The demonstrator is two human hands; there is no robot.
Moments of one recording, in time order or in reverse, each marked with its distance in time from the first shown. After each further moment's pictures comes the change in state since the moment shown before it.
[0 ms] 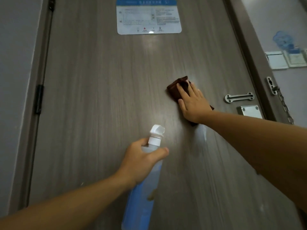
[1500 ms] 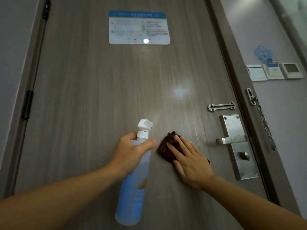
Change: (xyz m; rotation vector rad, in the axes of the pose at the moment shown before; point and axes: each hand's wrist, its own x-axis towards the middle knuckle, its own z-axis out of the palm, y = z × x) left_hand 0.014 0.032 0.016 -0.053 0.081 -0.020; right_hand -0.176 0.005 0.058 -0.086 -0.075 -0.169
